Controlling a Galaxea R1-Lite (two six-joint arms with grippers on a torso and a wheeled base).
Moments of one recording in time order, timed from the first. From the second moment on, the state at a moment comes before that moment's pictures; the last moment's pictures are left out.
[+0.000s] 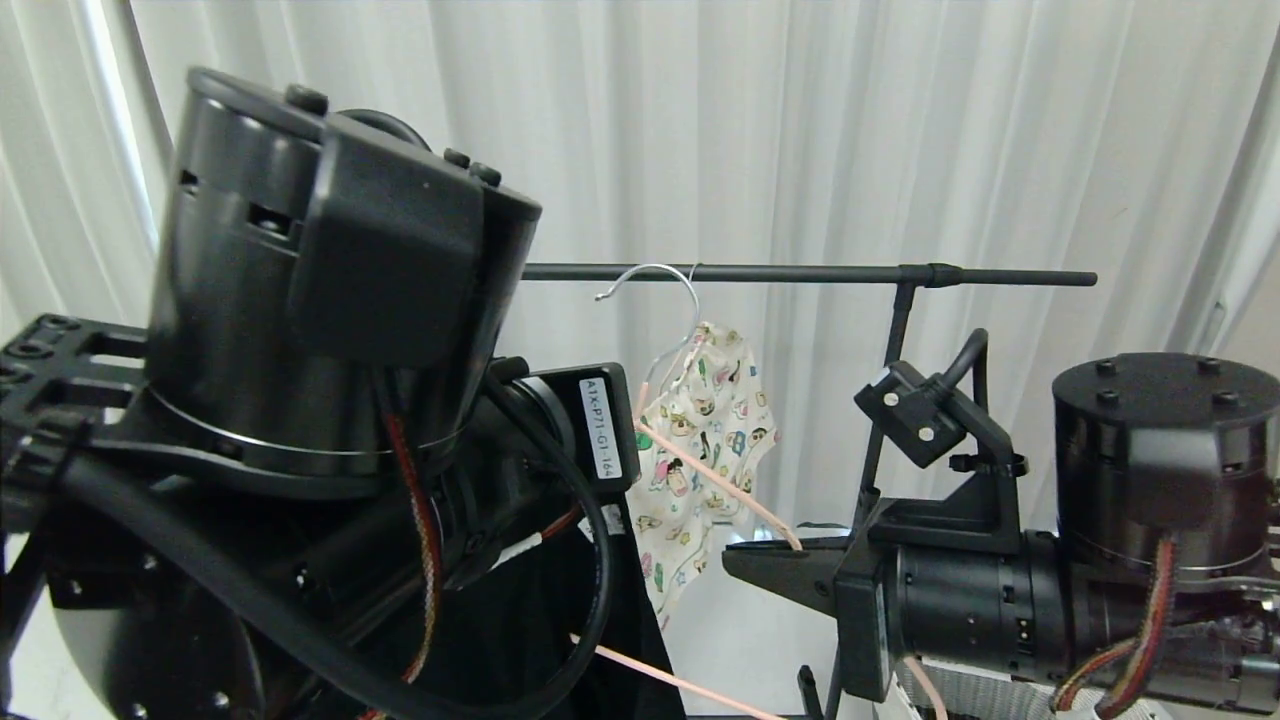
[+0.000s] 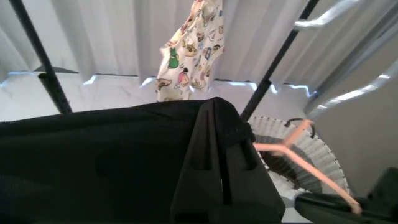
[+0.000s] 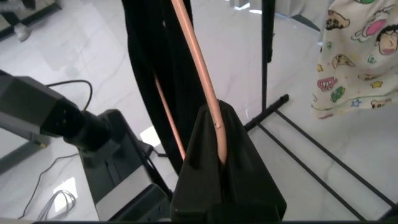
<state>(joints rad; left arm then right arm) -0.99 1.53 -1.19 0.16 0.67 -0.52 0.98 1.54 -0.77 -0.46 0.19 0.39</state>
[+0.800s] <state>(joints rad) -1.00 1.53 -1.14 0.16 0.69 -0.45 1.01 1.62 -0.79 -0.51 0.03 0.40</state>
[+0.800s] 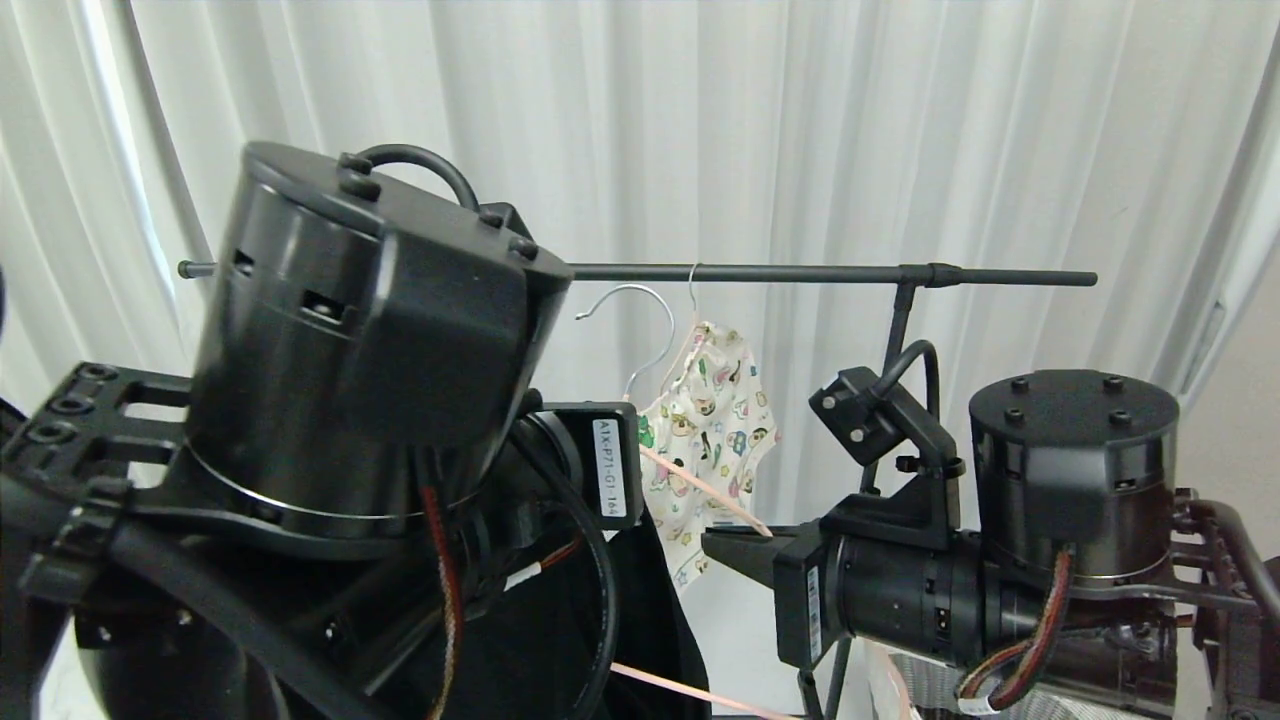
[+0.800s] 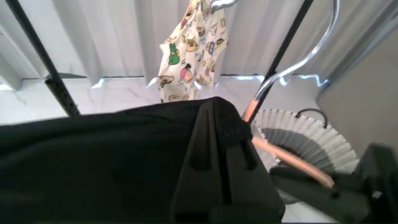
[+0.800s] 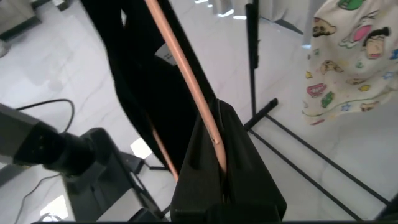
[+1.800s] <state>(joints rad) -0.96 1.46 -1.12 0.16 0.69 -0.33 0.98 1.62 -0.76 -0.65 -0.17 0.23</state>
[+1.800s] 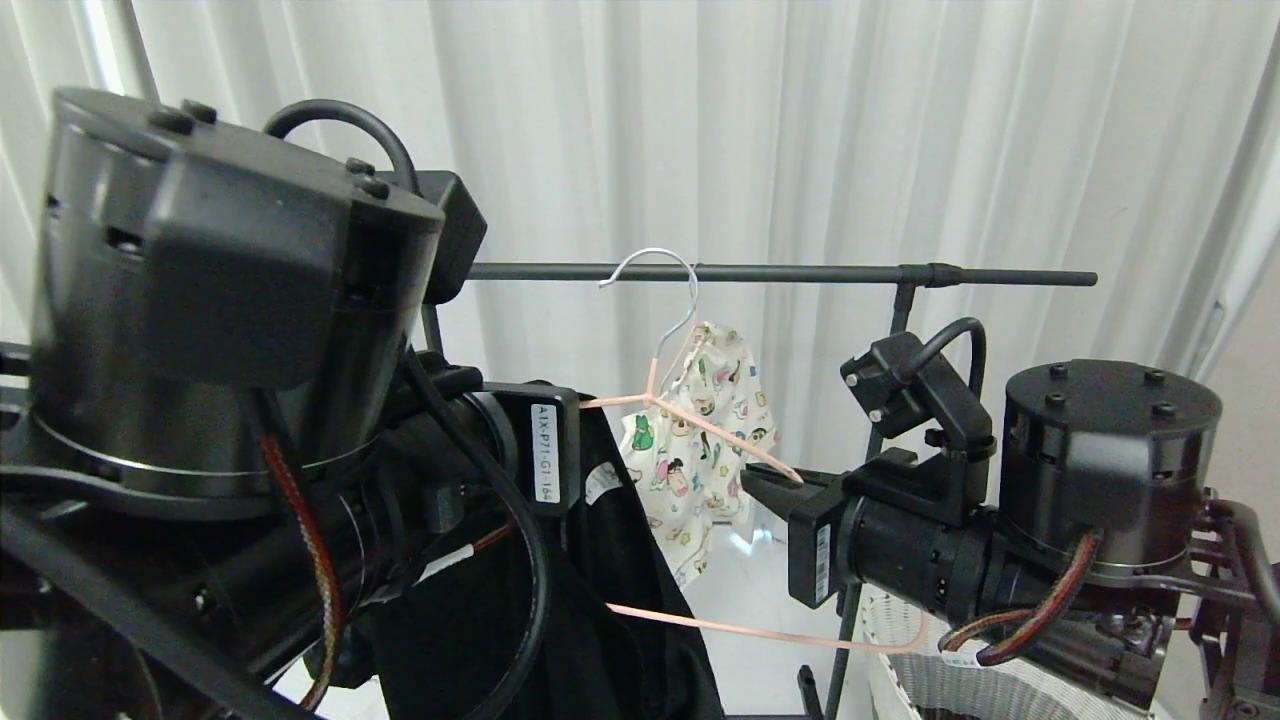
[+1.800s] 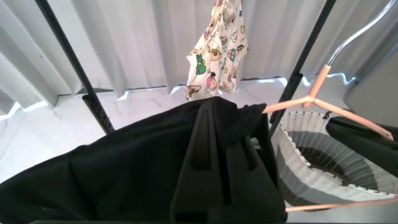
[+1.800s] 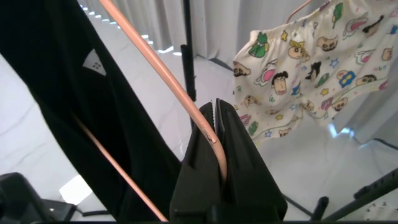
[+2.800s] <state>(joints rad) -0.95 1.46 -0.90 -0.31 0.50 -0.02 0.92 1.60 -0.76 -0.68 -0.18 0.07</state>
